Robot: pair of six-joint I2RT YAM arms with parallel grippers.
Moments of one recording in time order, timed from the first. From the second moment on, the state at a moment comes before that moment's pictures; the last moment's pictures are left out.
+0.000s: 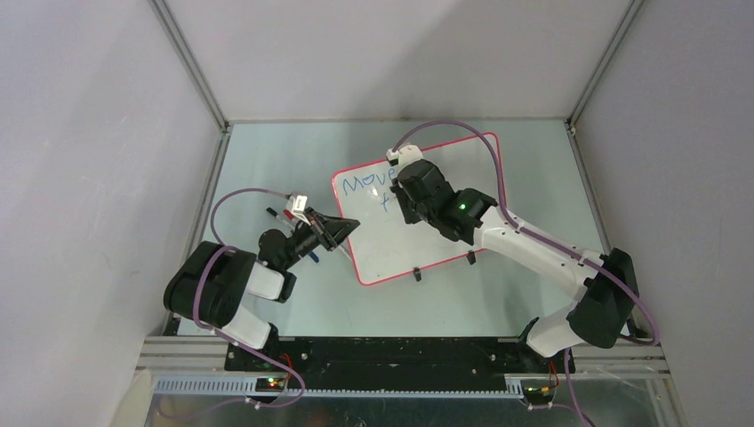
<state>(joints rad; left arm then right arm) -0.28 1.54 0.20 1.48 0.60 -0.71 0.87 1.48 1.33 -0.52 0.32 0.20</state>
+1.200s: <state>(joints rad) -0.28 1.54 0.20 1.48 0.60 -0.71 0.87 1.49 1.33 -0.58 0.27 0.19</state>
